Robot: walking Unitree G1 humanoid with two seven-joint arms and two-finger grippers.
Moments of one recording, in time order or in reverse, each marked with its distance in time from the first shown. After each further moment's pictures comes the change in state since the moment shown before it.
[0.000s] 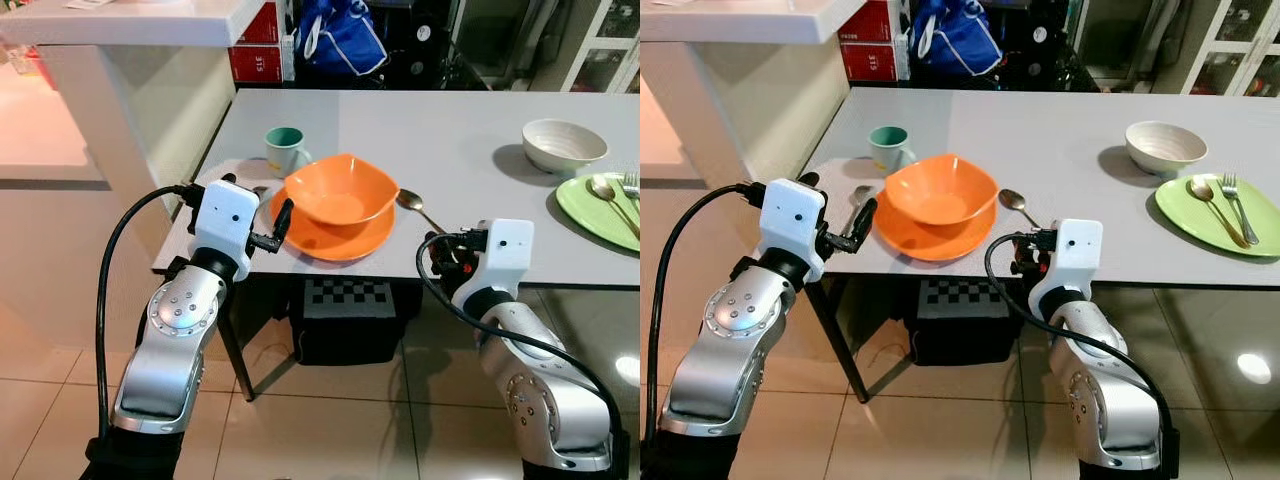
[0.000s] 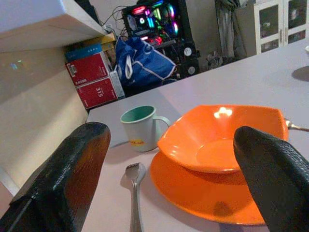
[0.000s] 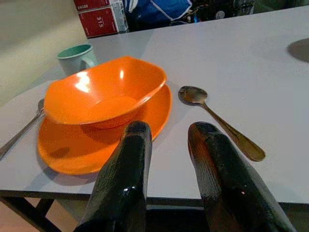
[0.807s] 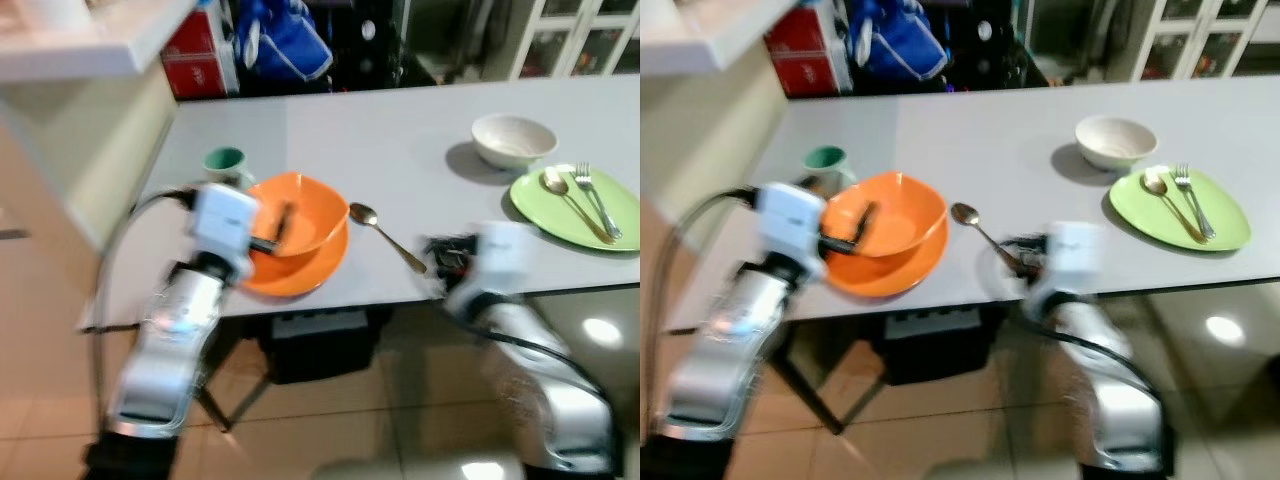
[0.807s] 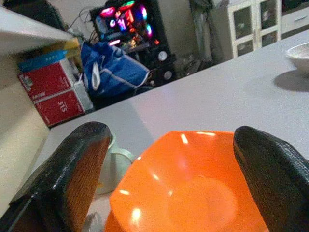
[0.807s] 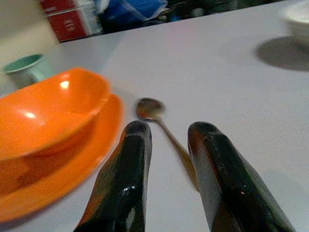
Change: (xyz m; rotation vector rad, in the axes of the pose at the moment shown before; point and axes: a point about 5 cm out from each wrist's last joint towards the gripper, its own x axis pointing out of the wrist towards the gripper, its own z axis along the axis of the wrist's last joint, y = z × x) left arm -0.004 0.007 -0.006 -0.003 0.008 0.024; right arm 0.001 0.011 -0.004 -0.022 0.021 0.081
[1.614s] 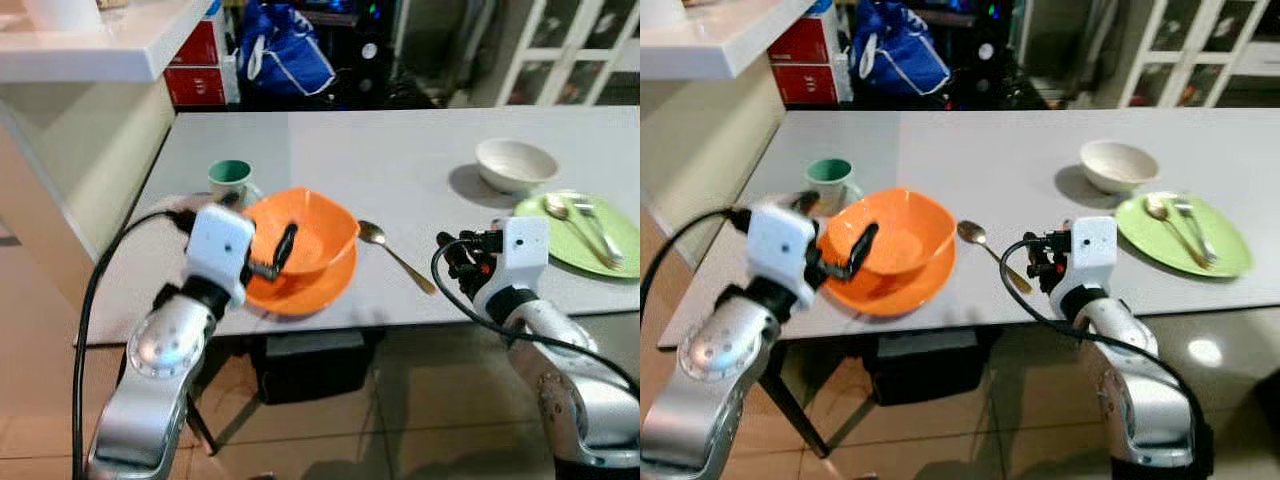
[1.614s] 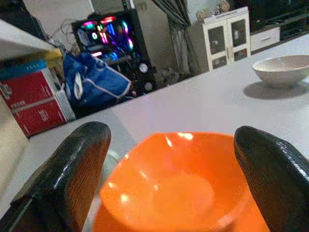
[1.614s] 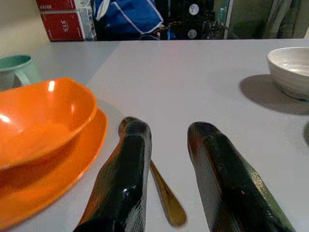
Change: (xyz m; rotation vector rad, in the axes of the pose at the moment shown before) left arm -0.030 -0.015 0.005 -0.003 0.001 -0.109; right arm -0.003 -0.038 0.010 -0.088 0.004 -0.013
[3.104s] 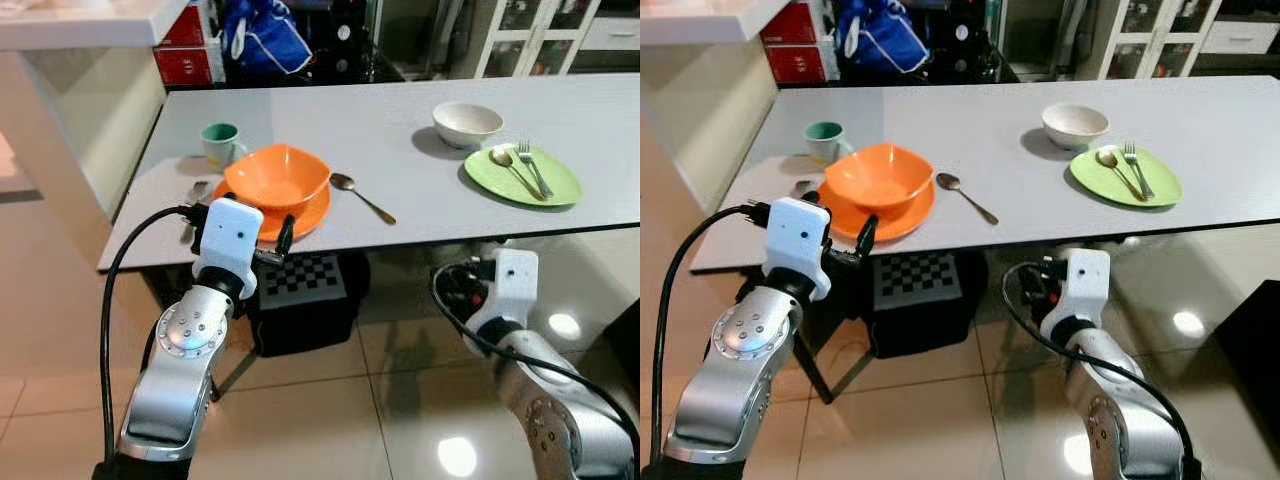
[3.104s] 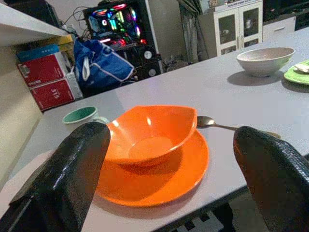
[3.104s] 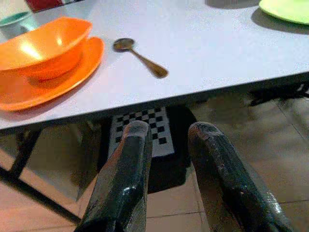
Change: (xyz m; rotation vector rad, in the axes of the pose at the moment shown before) left arm 0.021 -0.002 -0.006 -0.023 0.042 0.124; right arm -0.017 0.014 -0.030 0.161 0.125 -0.065
